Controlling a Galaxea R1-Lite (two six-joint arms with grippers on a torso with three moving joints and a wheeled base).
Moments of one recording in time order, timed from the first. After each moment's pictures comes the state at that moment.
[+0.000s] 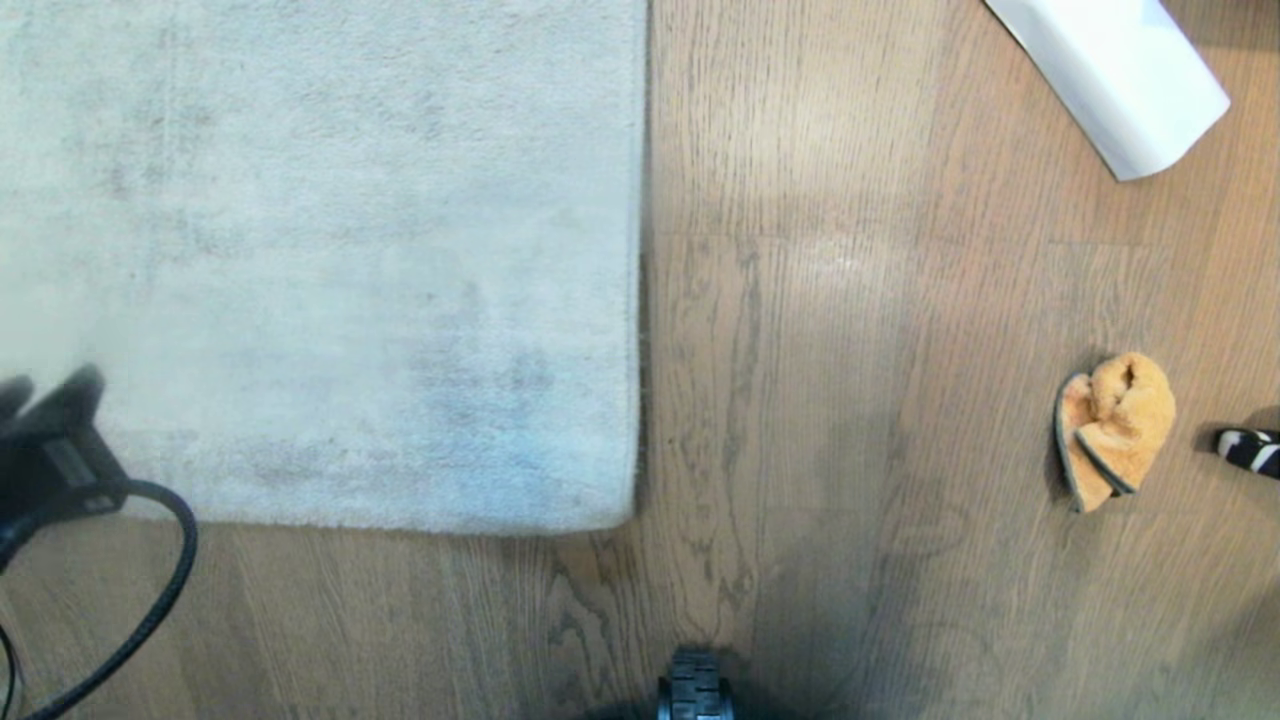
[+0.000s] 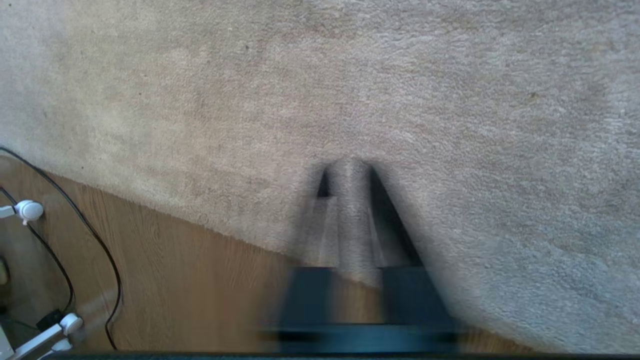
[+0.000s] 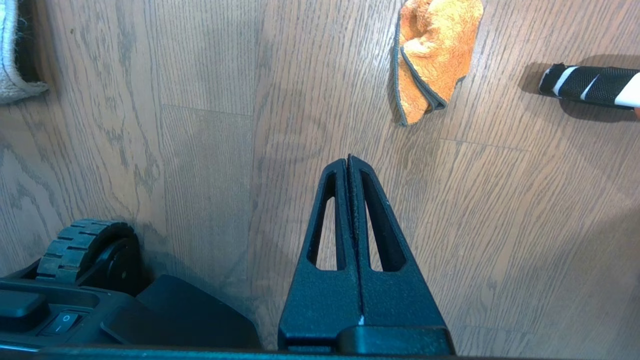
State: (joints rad) left arm -0.47 0.97 -0.41 -0.65 0.85 0.09; right arm 0.00 0.00 0.00 -0.05 0.04 -0.08
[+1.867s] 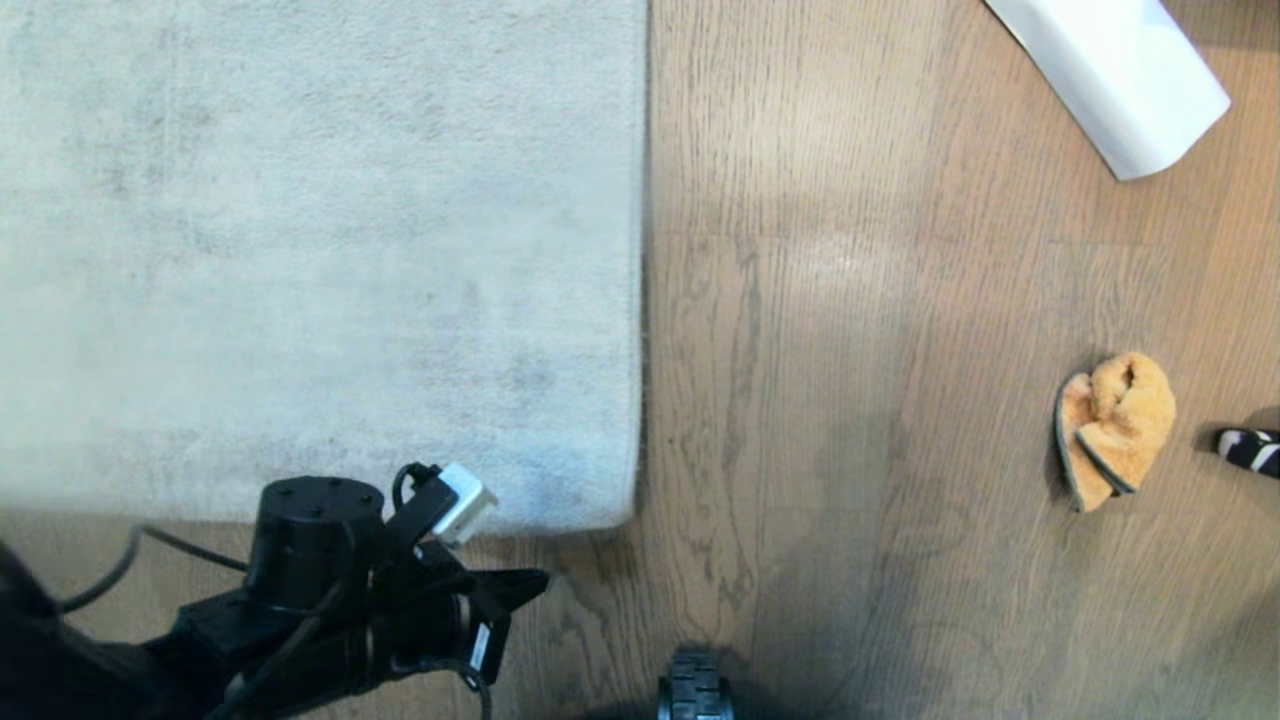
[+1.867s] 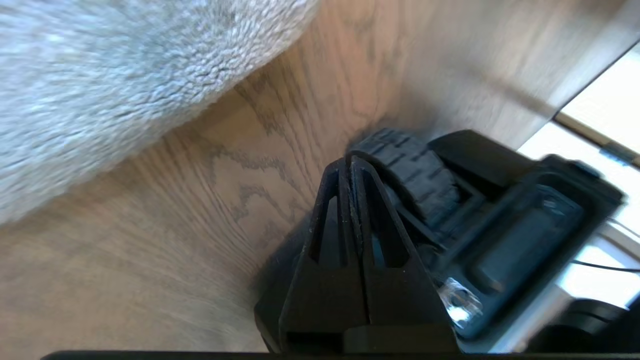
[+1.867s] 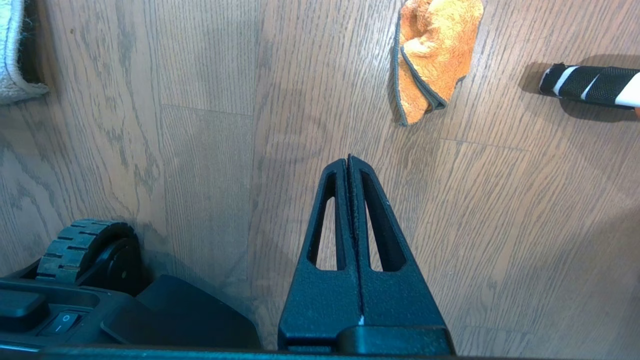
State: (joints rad) left arm -0.50 1.75 -0.27 -0.94 -0.26 0.01; right arm 0.00 0.00 0.00 -0.05 0.04 -0.08
